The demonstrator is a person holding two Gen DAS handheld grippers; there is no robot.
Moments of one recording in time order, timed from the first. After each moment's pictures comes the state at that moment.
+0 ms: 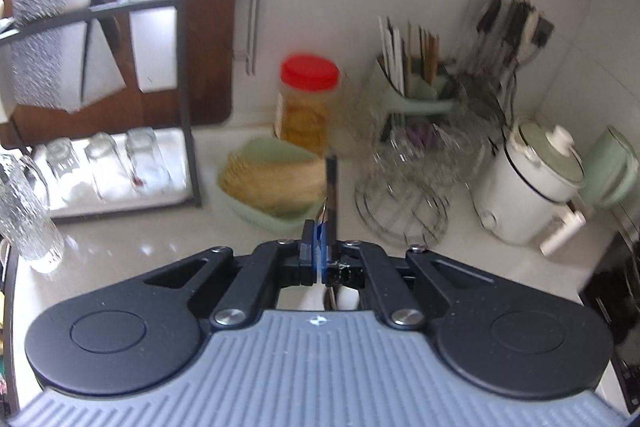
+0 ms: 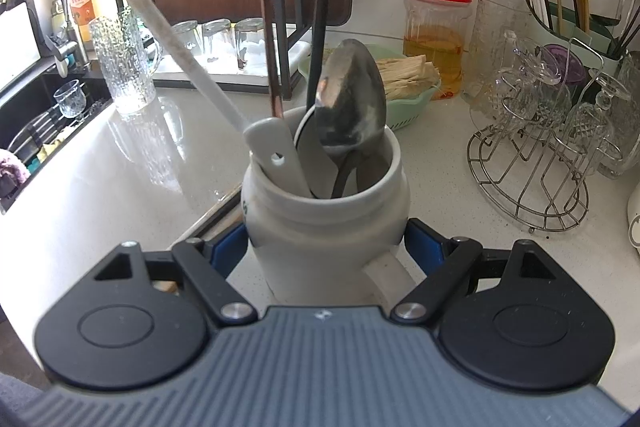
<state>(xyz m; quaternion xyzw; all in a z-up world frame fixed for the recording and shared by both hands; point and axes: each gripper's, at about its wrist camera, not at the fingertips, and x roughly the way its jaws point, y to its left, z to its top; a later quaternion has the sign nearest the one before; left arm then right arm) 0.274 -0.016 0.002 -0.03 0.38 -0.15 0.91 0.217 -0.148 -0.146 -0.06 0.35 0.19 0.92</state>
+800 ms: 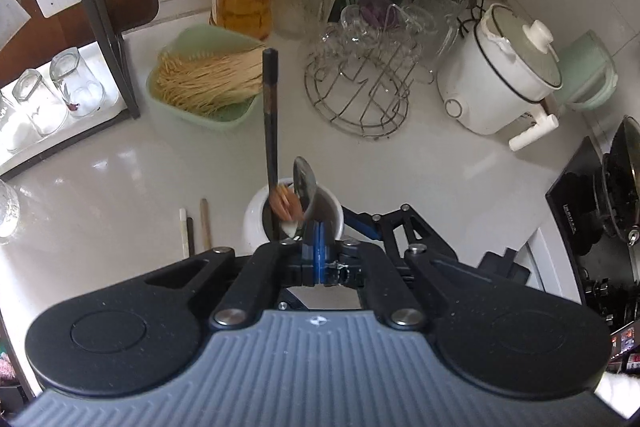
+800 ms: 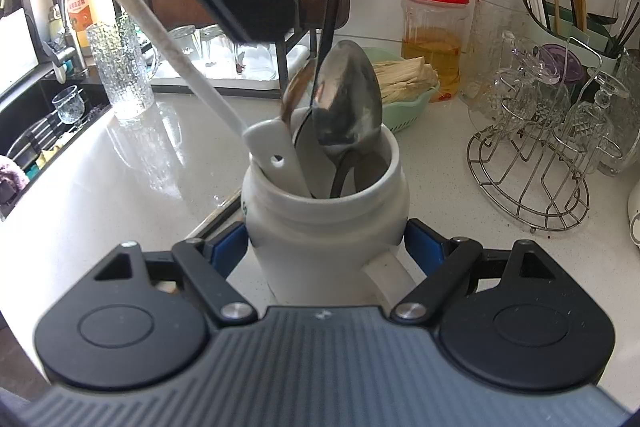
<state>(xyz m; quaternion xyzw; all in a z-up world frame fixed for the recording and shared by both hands) 0.314 -0.055 -0.016 0.00 0.55 -0.21 0.81 0.216 -0.148 -0.147 -0.05 0.34 0.19 0.92</state>
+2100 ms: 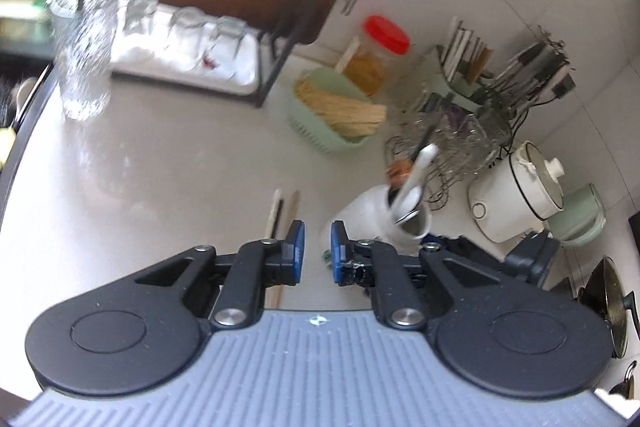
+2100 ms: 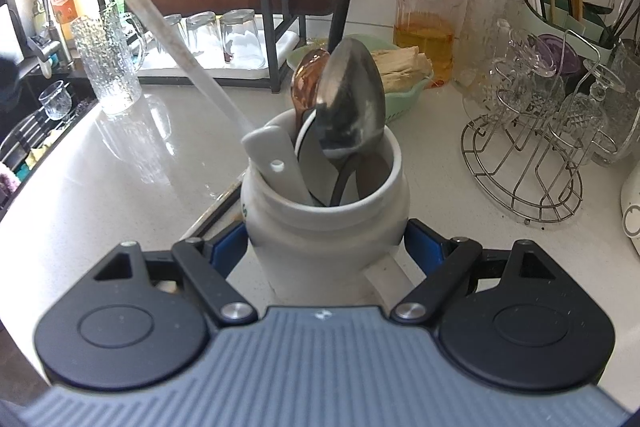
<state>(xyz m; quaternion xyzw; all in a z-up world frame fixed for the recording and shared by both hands) 0.199 0.111 -0.045 -0.21 0.43 -0.12 0.87 0.227 -0.140 -0.144 -0.06 0.37 0.16 0.91</state>
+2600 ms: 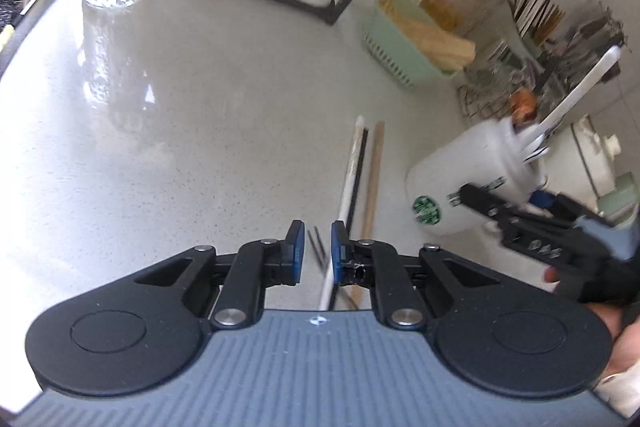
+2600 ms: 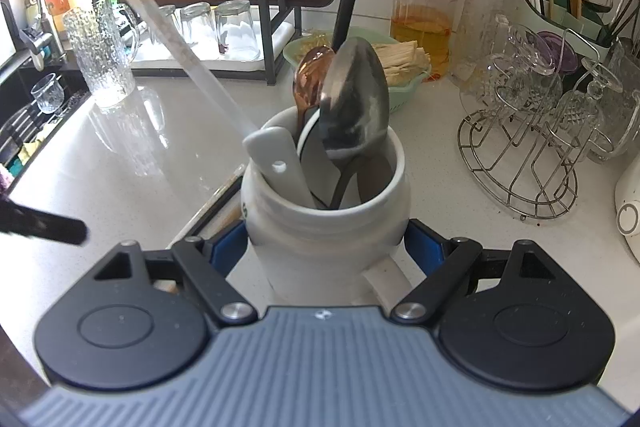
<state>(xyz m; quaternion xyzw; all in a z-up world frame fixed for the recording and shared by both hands) 0.217 0.138 -0.170 -0.22 0.48 -0.10 0.84 0.228 -0.136 -0.144 -0.06 0.39 0.15 0.91</state>
